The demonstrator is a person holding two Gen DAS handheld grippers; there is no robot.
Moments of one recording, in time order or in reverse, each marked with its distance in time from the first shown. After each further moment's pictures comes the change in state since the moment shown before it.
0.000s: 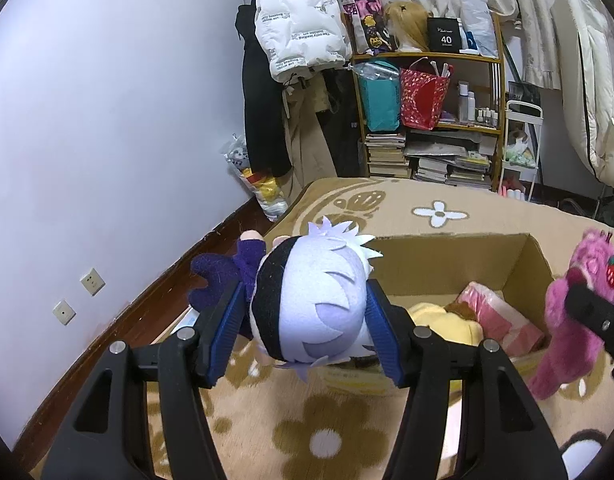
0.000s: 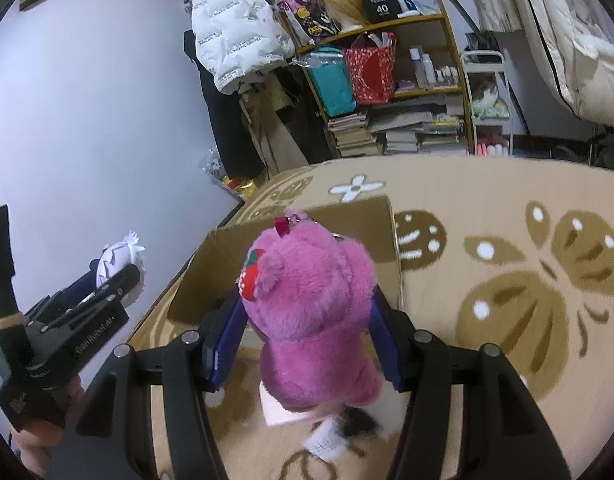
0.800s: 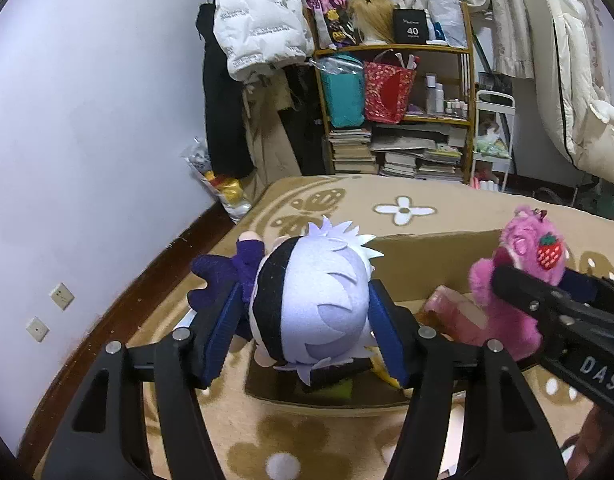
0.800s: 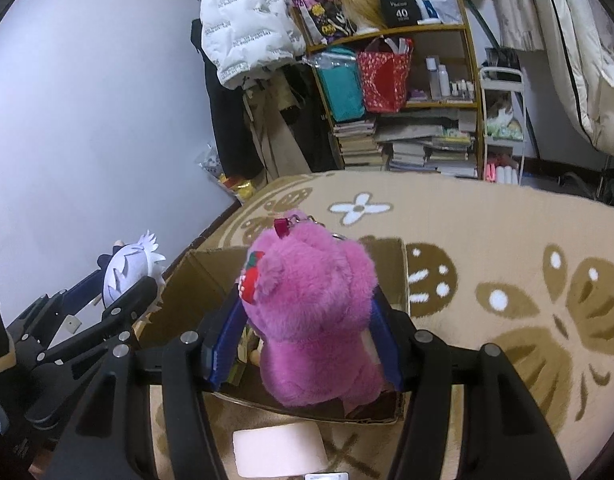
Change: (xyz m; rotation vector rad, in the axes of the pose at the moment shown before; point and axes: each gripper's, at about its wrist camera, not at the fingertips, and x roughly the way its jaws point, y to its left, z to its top) left arm 0.035 -0.041 0.005 0.045 0.014 -0.118; right arm 0.049 0.000 0.021 -0.059 0.019 -0.008
